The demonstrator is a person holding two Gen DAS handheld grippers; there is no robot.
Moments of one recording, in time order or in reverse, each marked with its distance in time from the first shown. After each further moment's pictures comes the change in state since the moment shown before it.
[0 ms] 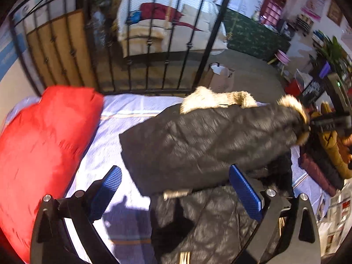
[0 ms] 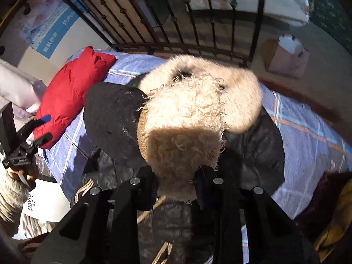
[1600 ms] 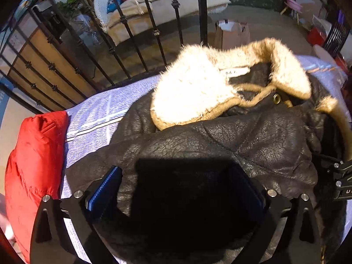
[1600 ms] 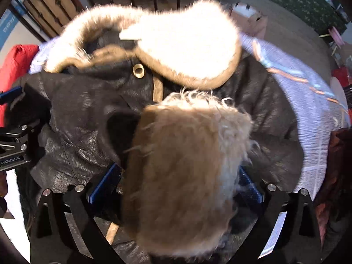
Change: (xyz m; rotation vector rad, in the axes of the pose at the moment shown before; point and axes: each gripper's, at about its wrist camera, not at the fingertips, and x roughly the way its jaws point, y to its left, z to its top) left arm 0.154 -0.075 0.031 0.178 0.169 0.232; right arm 0.128 -0.048 -0.023 0.178 -0.015 -0.315
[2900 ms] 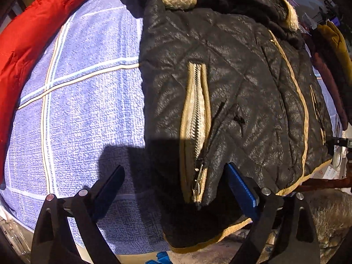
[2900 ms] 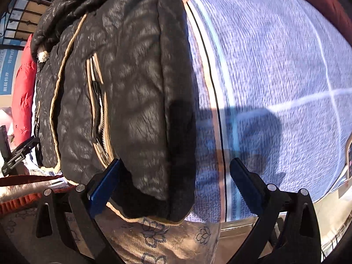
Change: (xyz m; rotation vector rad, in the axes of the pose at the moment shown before) left arm -0.065 0.042 -0.306 -0.105 0.293 -0.292; right arm -0.037 -0.085 -0.346 0.366 0.240 0.271
